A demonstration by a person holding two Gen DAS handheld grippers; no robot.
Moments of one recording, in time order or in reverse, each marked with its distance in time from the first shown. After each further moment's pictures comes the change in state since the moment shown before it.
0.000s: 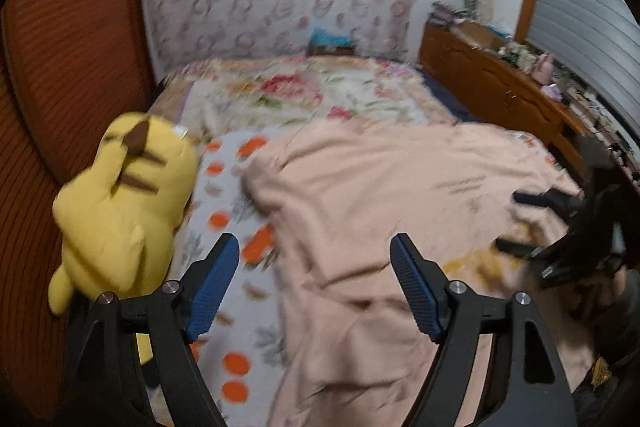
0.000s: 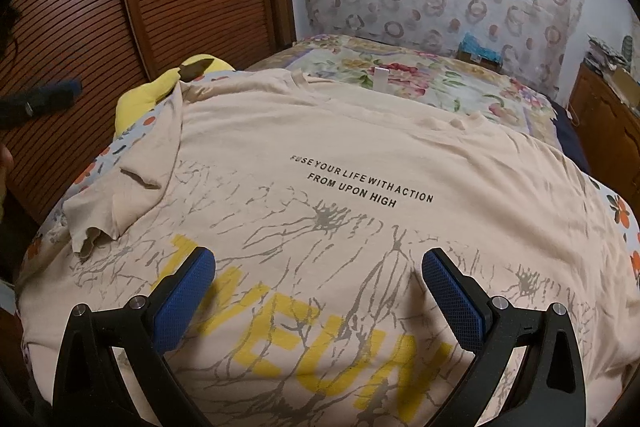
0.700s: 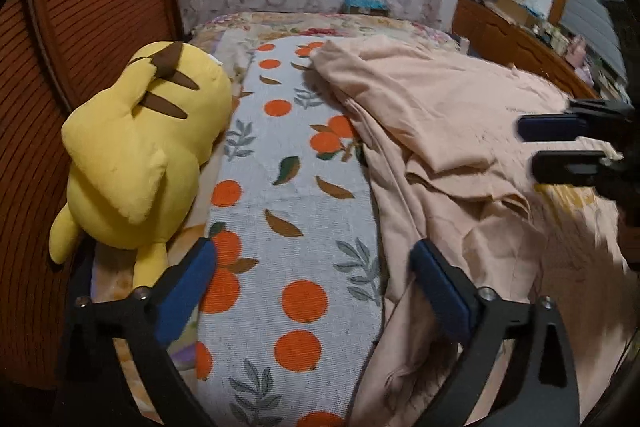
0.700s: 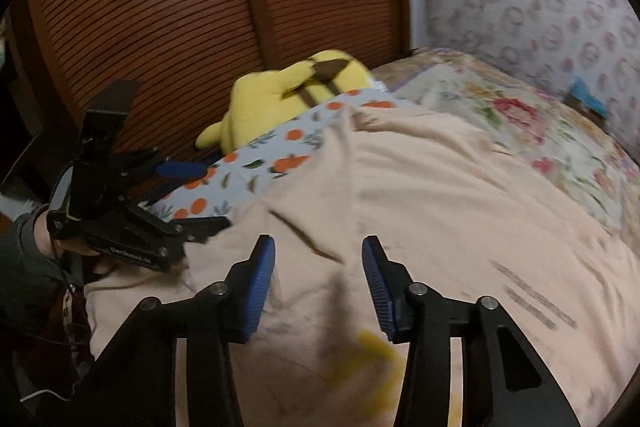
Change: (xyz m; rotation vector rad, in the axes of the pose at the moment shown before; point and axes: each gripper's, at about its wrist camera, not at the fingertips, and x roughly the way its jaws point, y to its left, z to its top) left arm 0.039 0.033 -0.062 -0.026 0.106 0.071; right arm 0.040 0.088 0.054 -0.253 0.055 0.350
